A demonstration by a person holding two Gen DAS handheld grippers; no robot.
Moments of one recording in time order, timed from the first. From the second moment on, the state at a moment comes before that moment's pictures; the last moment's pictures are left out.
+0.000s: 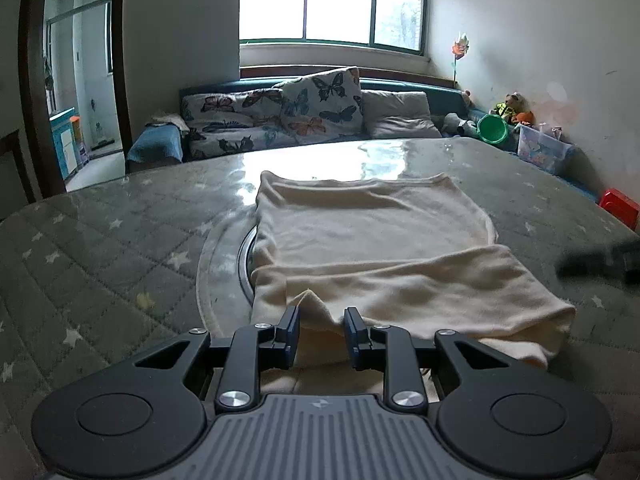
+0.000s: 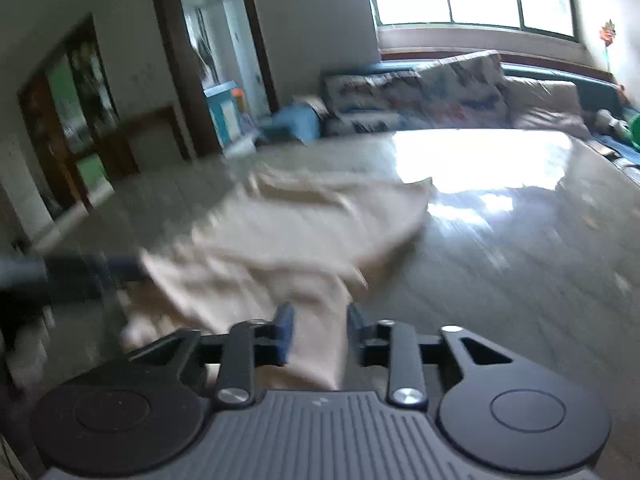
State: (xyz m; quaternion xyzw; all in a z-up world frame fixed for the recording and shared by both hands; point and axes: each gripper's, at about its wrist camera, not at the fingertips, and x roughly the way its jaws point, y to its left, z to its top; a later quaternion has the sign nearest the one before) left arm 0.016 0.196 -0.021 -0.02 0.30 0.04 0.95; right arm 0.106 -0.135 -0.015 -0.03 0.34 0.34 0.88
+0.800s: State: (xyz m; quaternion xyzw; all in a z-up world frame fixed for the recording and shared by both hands) left arm 0.056 0.180 -0.049 0.00 0.34 0.02 0.94; right arm 0.133 -0.133 -0.034 0.01 0.35 0.34 0.87
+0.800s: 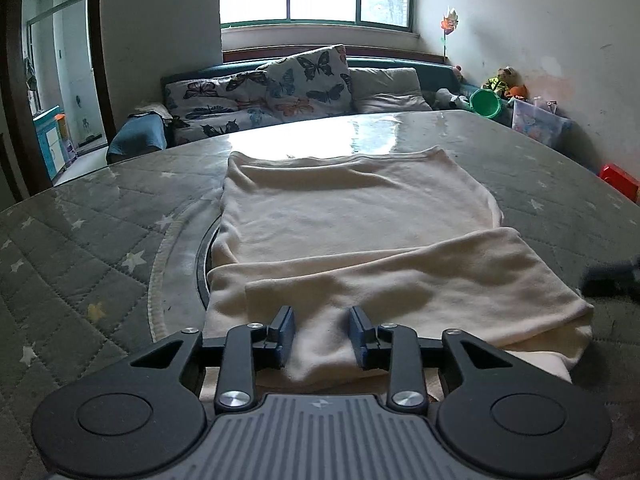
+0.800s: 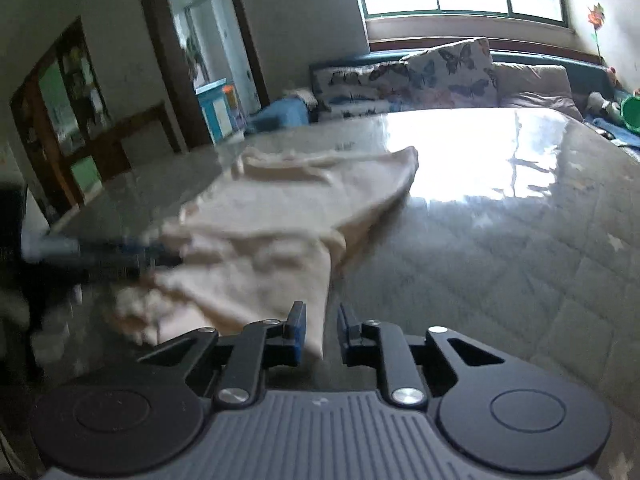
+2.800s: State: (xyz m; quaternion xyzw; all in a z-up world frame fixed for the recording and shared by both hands) left arm 0.016 0.183 -0.037 0.02 0.32 0.01 0.95; right arm 0.152 -0.115 -0.047 0.00 0.28 0.27 0.92
